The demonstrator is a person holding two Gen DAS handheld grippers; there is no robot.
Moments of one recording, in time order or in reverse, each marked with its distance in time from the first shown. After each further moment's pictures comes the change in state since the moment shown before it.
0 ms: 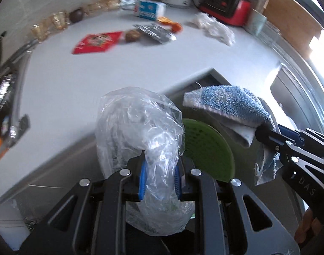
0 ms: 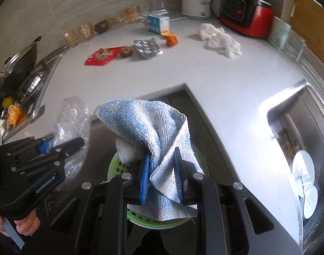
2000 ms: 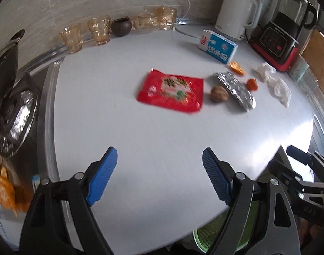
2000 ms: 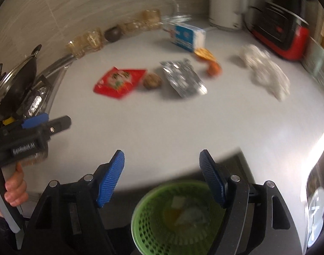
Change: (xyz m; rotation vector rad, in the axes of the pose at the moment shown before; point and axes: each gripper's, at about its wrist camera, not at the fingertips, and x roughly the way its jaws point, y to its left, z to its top) left arm 0.012 0.164 0.127 -0.128 -0.083 0.109; right arm 0.086 0.081 0.136 -0.068 -0.014 0.095
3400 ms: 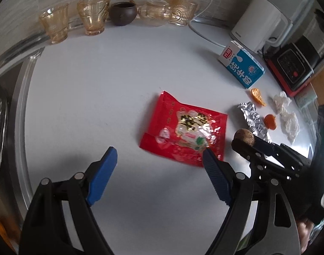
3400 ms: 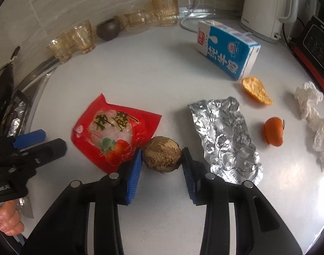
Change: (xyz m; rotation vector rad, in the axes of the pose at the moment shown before) left arm 0.076 0.033 0.076 -0.138 0.107 -0.110; right arm 0.106 0.014 0.098 -0.052 0.059 0.016
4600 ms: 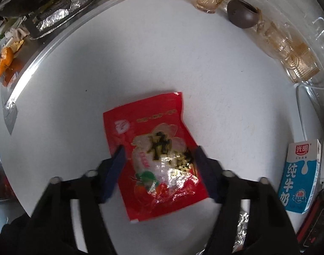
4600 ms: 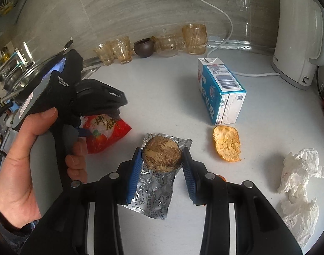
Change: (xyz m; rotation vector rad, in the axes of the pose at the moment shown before) left arm 0.068 -0.065 0.031 -0.909 0.016 0.486; right arm -0.024 -0.108 0.036 -0.311 -0.077 0.330
